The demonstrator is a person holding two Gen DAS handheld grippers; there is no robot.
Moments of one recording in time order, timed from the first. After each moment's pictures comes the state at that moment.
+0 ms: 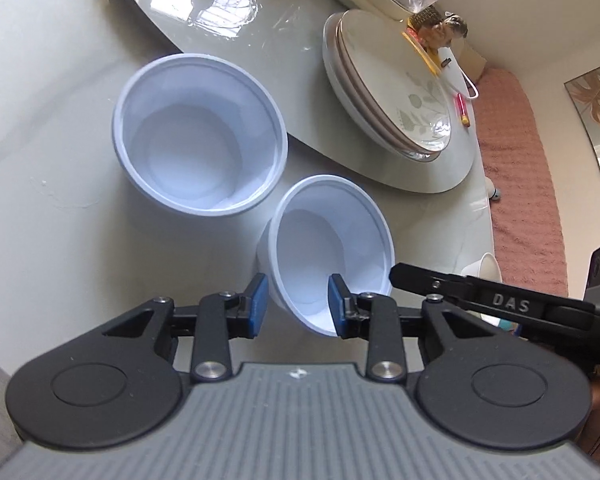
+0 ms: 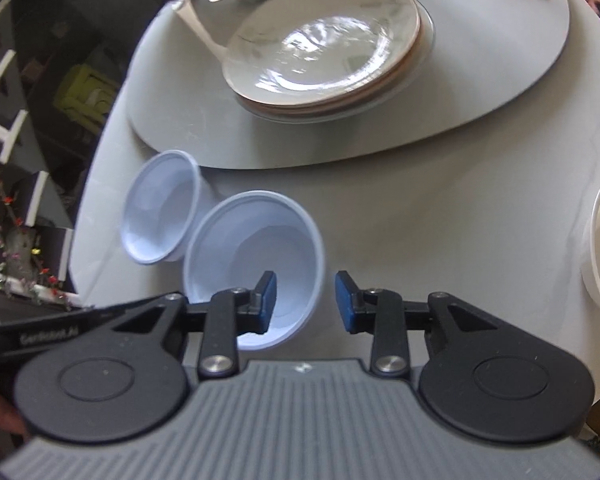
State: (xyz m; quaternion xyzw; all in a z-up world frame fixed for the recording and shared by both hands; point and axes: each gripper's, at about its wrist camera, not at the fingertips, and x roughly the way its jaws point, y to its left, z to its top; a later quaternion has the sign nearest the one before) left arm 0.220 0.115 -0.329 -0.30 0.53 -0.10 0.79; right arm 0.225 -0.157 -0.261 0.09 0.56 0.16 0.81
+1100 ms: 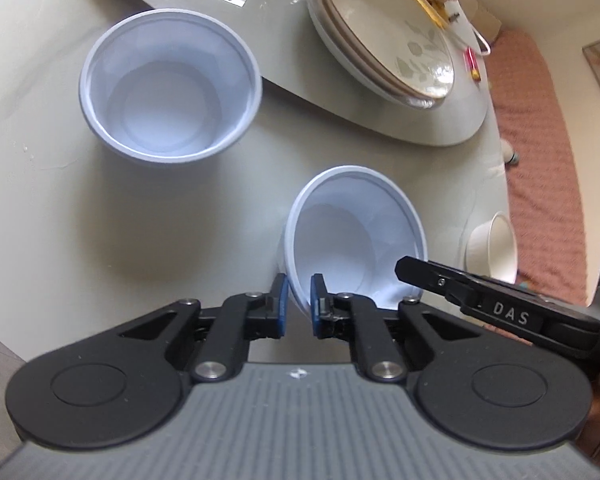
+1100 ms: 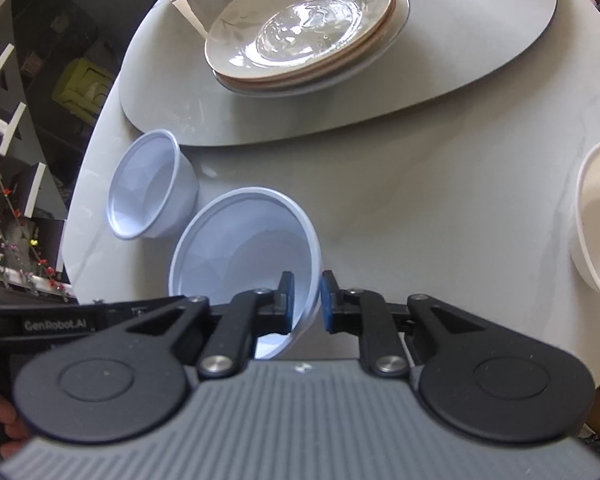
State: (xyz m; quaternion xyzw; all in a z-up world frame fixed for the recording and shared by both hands) left arm 0.219 0.079 -0.324 -0.26 0.59 -0.09 0.76; right arm 0.207 -0.183 -0.267 0.08 0.56 0.18 0.80
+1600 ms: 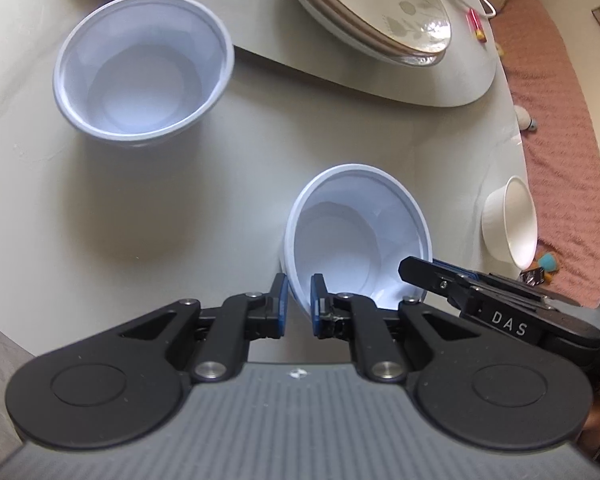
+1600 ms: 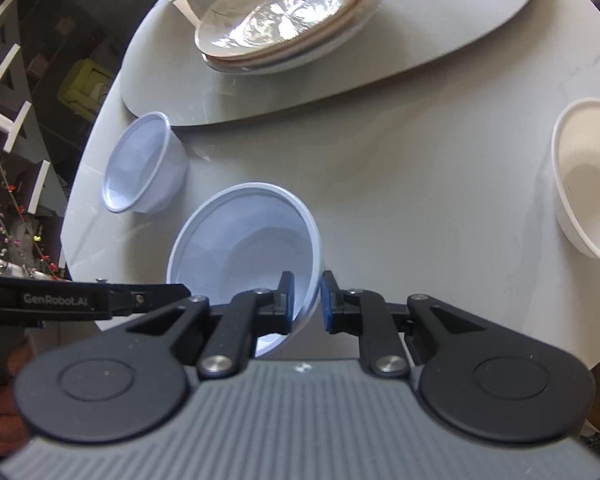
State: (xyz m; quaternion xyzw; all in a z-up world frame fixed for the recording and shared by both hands) left arm 0.222 0.045 -0.328 -0.21 0.62 -0.09 0.76; right arm 0.190 -0.203 -0.283 0.10 0.56 0.17 0.80
